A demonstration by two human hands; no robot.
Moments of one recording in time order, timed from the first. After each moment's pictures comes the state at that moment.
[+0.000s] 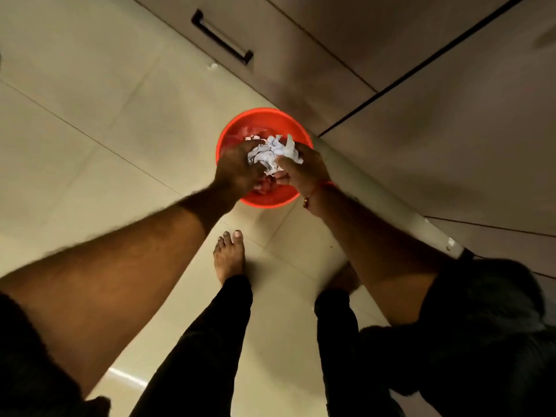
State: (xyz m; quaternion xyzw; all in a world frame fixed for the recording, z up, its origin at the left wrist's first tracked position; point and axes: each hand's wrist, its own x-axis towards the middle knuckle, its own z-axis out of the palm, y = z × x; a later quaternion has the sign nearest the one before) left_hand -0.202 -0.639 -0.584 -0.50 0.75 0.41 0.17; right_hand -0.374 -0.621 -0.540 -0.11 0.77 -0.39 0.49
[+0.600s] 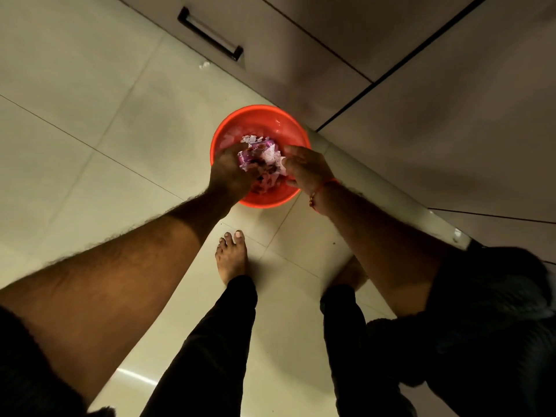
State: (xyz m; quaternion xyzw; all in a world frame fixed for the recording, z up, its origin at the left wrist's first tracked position) left_hand -0.193 -0.608 -0.616 -0.56 0.66 0.36 0.35; right_hand -0.387 -0.611 -0.569 -0.06 0.79 -0.34 0.50
